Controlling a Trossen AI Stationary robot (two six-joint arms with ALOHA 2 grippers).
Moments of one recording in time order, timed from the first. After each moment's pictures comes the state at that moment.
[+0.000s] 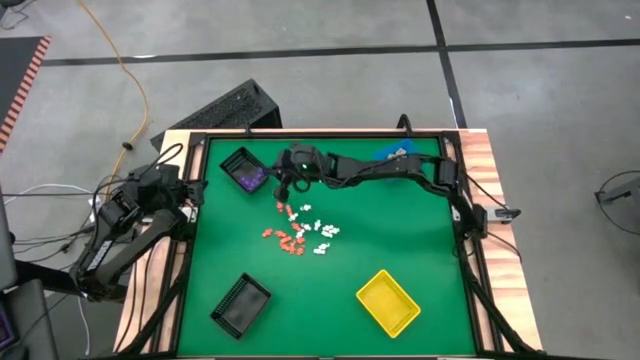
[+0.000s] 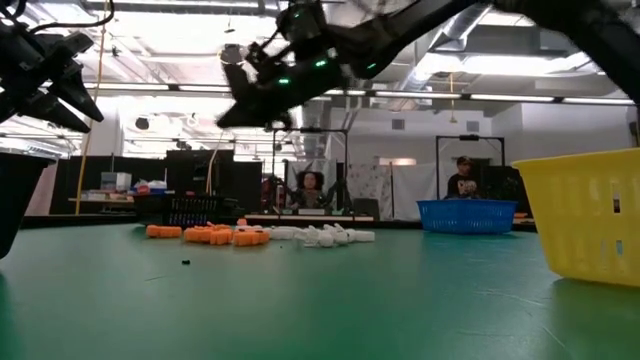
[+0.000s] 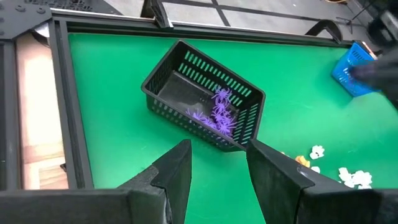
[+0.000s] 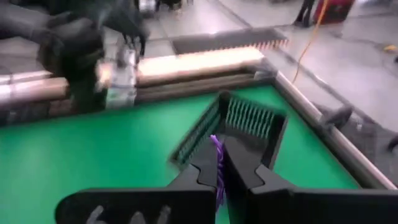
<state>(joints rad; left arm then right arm) 0.86 0.03 0.54 -1.00 -0.01 -0.52 -0.21 2.14 1.69 0.18 0.05 0.04</state>
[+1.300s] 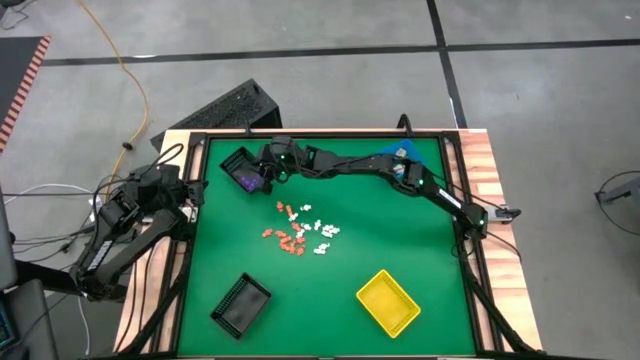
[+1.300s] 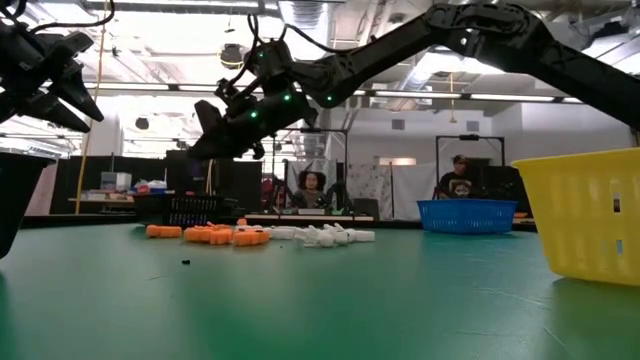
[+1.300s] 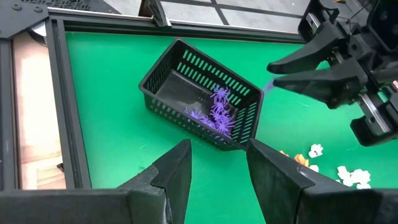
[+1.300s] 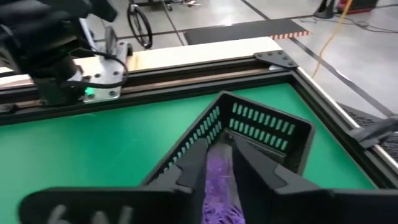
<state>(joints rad) 0.86 0.03 0.54 -1.00 -0.01 -0.52 -0.26 2.44 2.11 0.03 -0.08 0.02</state>
